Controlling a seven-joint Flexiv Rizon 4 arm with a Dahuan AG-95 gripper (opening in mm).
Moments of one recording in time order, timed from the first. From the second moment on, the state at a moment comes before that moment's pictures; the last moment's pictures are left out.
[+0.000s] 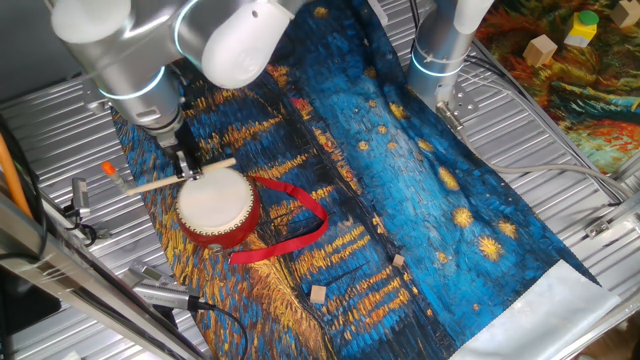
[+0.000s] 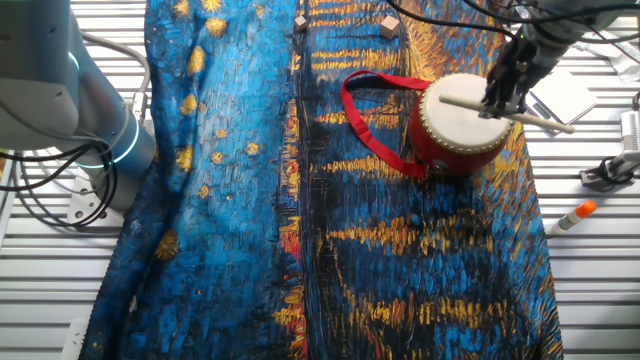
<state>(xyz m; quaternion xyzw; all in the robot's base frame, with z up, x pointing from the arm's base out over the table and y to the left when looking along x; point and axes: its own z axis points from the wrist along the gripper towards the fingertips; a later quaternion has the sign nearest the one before) 0.628 0.042 0.171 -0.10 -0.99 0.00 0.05</state>
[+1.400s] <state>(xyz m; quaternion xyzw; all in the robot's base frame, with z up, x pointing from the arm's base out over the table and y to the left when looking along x) 0.621 0.042 0.120 -0.11 -0.99 0.00 0.04</state>
